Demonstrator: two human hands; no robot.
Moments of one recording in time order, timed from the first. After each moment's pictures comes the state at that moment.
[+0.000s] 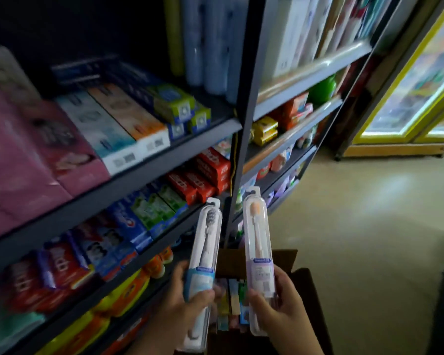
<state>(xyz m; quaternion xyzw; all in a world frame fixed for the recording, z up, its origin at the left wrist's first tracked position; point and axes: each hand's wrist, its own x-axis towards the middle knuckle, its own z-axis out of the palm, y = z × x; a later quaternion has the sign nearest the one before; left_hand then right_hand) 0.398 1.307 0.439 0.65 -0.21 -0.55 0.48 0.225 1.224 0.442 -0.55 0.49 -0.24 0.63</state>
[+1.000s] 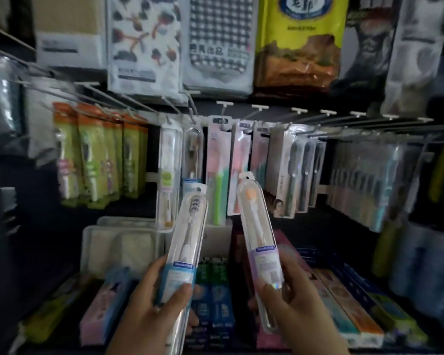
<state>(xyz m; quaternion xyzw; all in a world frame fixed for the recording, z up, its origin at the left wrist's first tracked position) 0.511 1.551 0.697 0.67 -0.14 0.04 0.73 0.460 1.347 0.705 -0.75 0.00 -0.23 0.62</state>
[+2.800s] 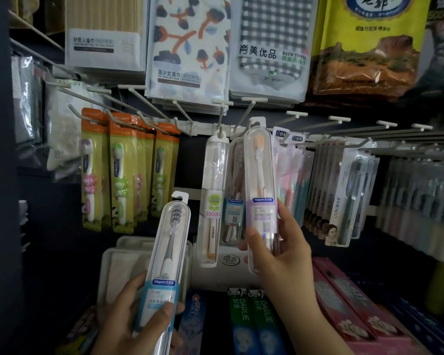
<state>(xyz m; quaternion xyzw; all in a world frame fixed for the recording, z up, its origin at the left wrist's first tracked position) 0.587 1.623 0.703 0.59 -0.17 0.09 0.78 0.587 1.434 0.756 -0.69 -0.12 -0.37 0.61</state>
